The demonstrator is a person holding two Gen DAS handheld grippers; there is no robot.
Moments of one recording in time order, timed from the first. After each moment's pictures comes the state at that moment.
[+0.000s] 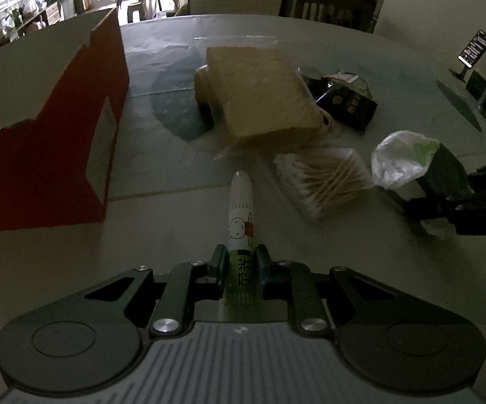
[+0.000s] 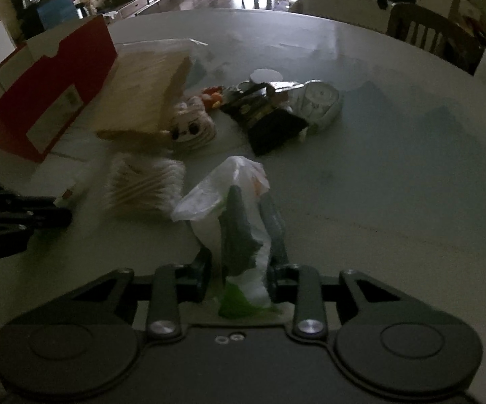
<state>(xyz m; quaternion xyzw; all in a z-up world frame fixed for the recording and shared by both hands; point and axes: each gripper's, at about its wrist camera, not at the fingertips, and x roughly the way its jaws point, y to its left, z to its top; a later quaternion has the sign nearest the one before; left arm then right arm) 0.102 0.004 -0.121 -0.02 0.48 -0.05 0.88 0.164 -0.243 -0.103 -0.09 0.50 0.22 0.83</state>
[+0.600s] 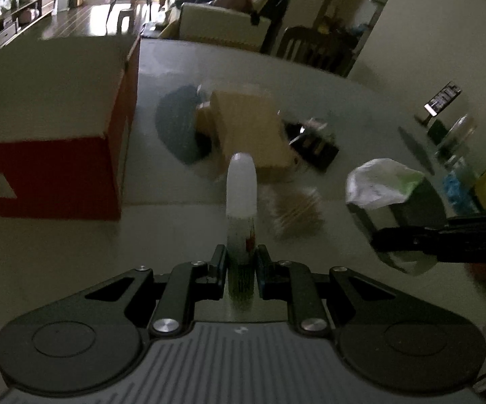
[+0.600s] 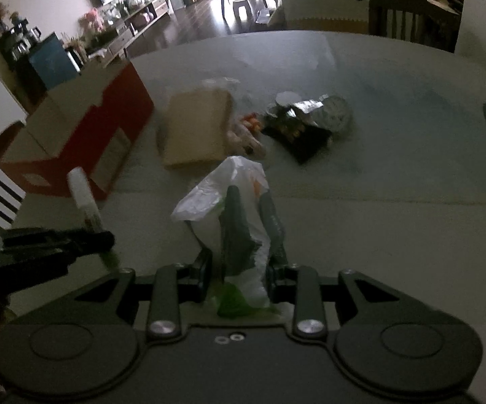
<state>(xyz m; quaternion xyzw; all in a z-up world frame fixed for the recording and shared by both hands) 0.067 0.044 -0.067 -0.11 0.44 -0.10 0.89 0.117 -0.218 -0.042 0.01 0.50 0.20 0.84</state>
